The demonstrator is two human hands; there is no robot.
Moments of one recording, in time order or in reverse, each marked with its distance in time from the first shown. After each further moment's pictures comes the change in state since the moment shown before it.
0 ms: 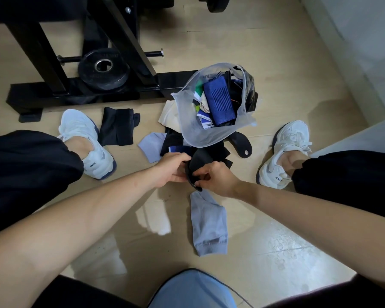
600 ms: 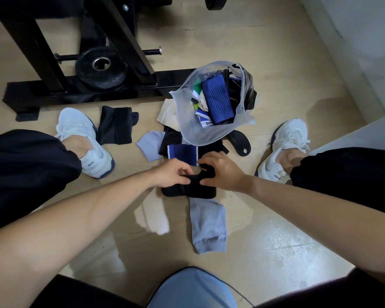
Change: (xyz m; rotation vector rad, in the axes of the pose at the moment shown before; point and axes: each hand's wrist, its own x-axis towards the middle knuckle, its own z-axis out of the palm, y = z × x) left_hand 0.013 -0.025 -0.019 0.724 -0.267 0.385; right_hand 0.005 0.026 -0.011 -0.181 0.048 -0.095
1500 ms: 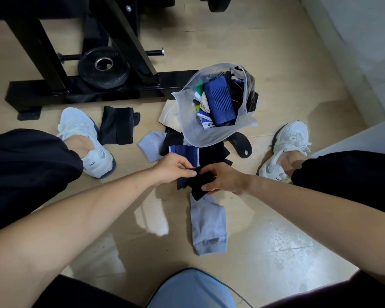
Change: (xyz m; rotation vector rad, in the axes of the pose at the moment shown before) left_hand 0.002 0.009 -0.003 -0.208 0.165 -0.119; right_hand -0.003 -0.009 0.000 0.757 -0.288 0.414
